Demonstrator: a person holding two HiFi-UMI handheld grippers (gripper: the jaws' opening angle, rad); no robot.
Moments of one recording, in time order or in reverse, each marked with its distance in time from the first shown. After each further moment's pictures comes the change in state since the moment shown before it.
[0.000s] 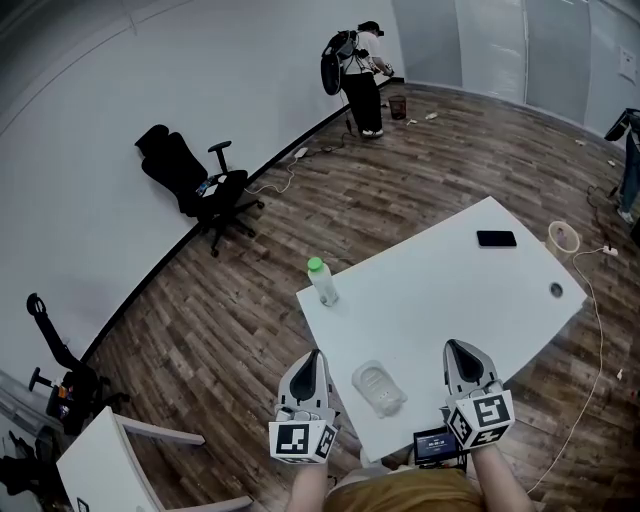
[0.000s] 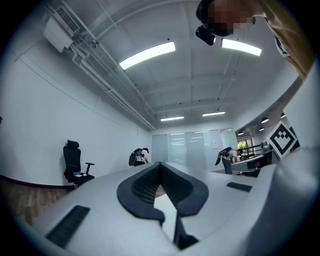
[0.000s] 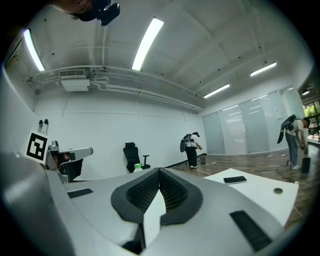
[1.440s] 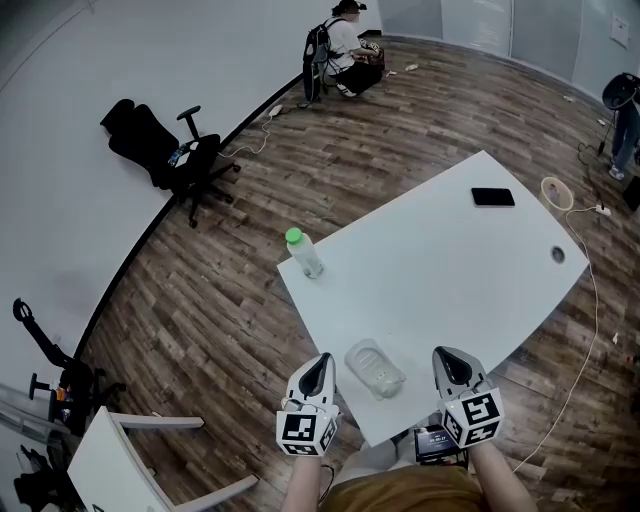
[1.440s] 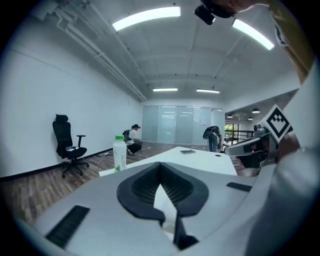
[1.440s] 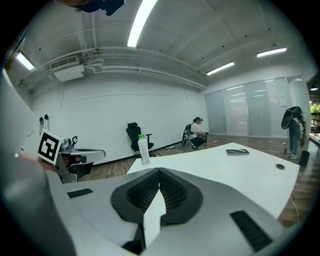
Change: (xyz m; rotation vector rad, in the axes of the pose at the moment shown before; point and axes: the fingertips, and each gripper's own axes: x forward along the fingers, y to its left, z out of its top) left arm 0.005 -0.008 -0.130 -0.008 0.340 -0.135; right arm 0.005 0.009 -0.105 0.026 0.255 0.034
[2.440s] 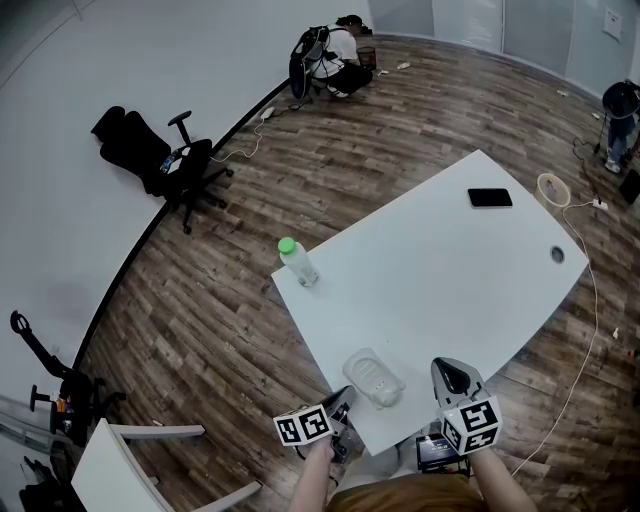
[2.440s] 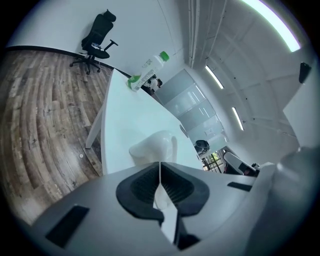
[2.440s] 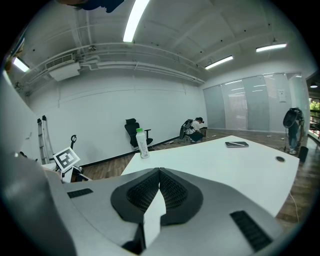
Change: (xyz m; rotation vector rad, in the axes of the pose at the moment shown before) left arm 0.013 -0.034 -0.145 -0.853 0.448 -0.209; right arm 0.007 -0.005 -0.022 0.028 0.060 -0.006
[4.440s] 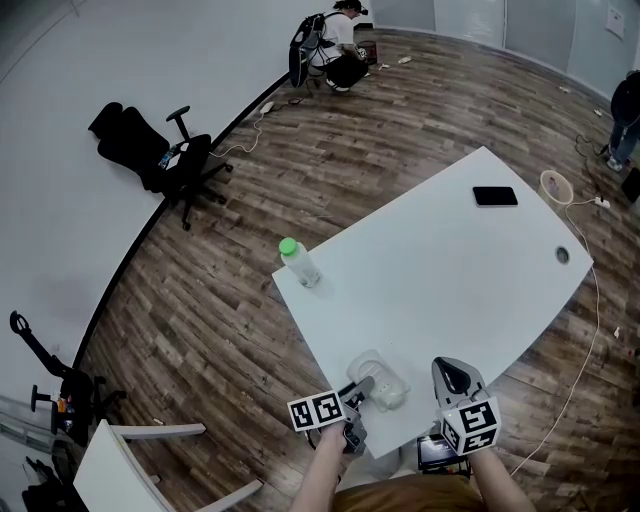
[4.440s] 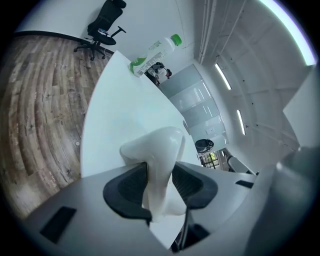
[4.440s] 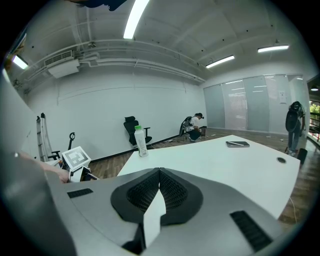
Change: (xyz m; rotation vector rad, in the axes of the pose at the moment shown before) left arm 0.045 0.003 0.001 -0.111 0.095 -0.002; right arm 0.019 -0.002 -0.002 -0.009 0.022 -0.013
